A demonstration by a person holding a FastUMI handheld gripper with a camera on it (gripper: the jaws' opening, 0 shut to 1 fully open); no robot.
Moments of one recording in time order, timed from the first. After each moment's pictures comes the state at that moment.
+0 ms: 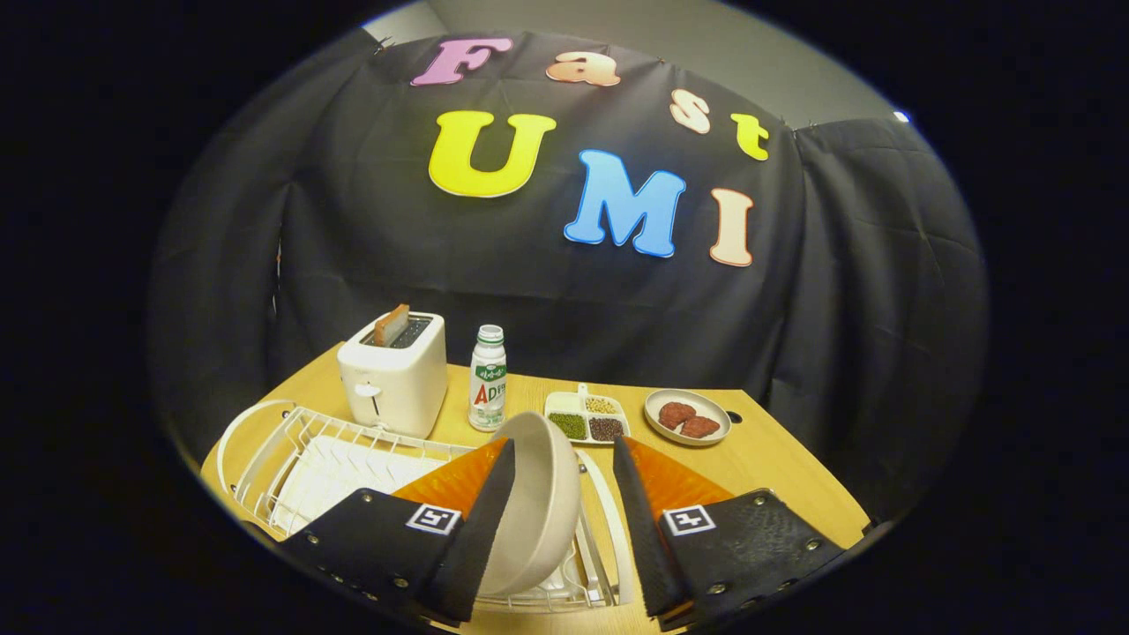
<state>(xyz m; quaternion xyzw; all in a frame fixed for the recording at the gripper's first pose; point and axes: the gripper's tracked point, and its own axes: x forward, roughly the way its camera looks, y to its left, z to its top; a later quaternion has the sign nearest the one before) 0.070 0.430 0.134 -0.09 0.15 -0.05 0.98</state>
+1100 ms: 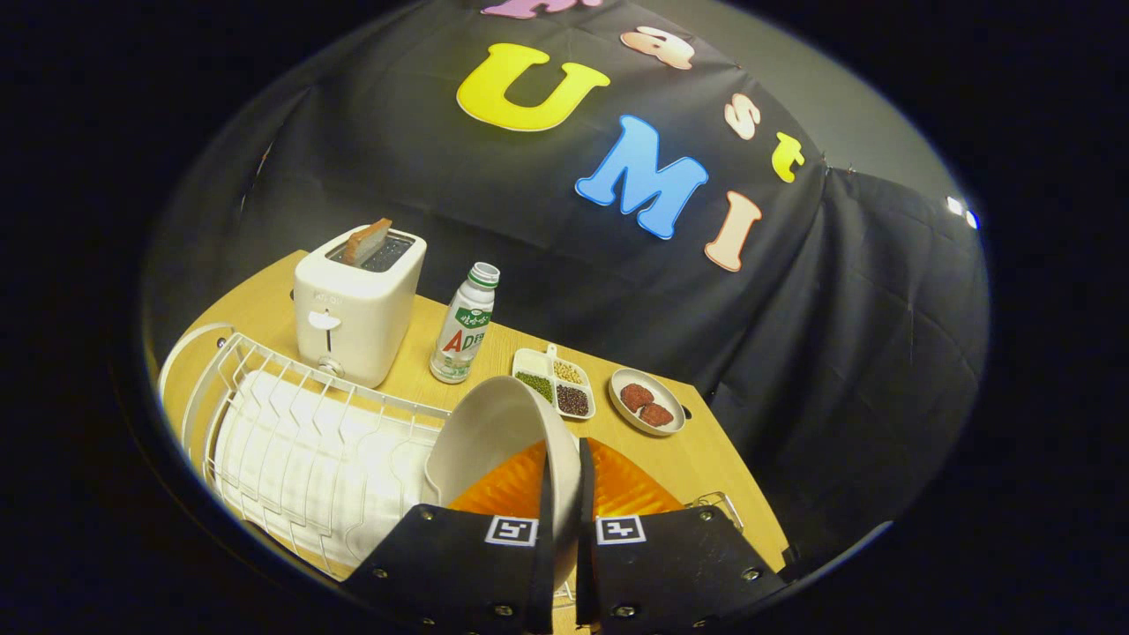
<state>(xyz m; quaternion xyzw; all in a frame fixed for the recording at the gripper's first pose) 0.084 0.452 0.126 -0.23 0.23 -0.14 0.94</state>
